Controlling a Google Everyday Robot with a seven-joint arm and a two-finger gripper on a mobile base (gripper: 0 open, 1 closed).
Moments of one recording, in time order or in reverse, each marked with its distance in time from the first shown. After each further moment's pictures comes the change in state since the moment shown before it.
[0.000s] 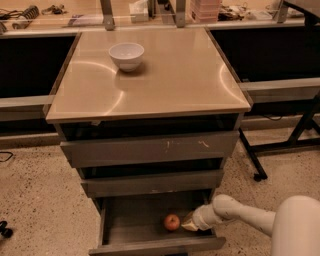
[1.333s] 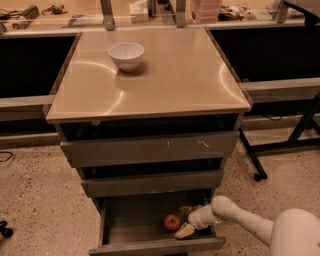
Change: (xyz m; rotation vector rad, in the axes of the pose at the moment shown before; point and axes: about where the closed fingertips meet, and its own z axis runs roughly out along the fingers) arm -0.012 -0.007 0.030 -0.025 -0.129 -0.086
